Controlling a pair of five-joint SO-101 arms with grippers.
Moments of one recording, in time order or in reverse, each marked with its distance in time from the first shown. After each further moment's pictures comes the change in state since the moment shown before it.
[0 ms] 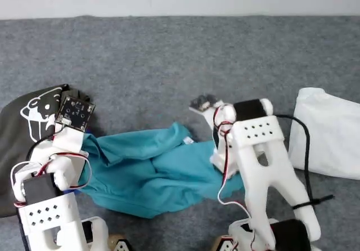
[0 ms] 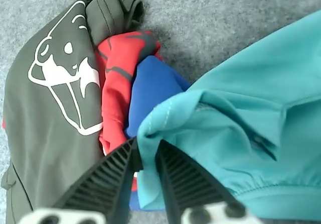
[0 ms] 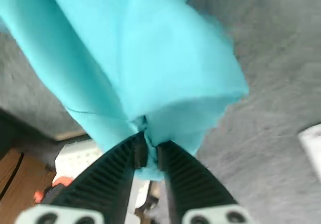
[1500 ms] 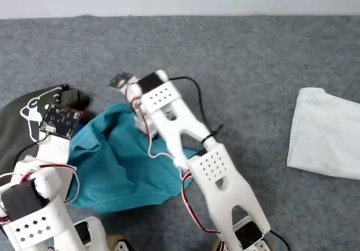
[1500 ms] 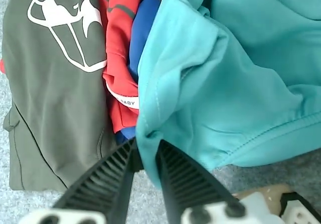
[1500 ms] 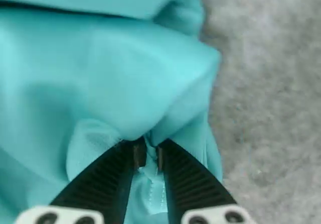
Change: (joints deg) left arm -7.9 -0.1 -13.6 22.2 -4.0; right arm -20.5 79.7 -84.3 -0.2 -8.9
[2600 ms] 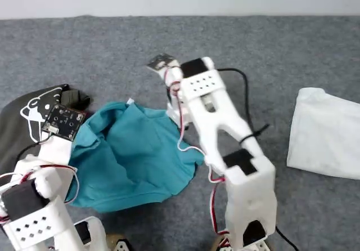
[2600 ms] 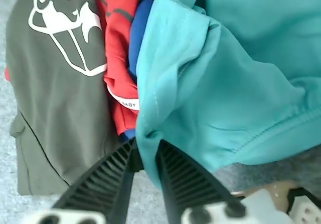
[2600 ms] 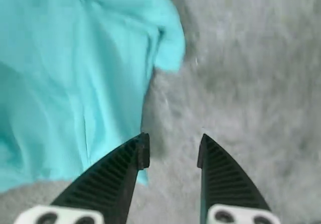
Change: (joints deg) left arm 0.0 0.0 0.0 0.0 -2.3; right arm 9.1 -31.3 34.4 -6.3 0.0
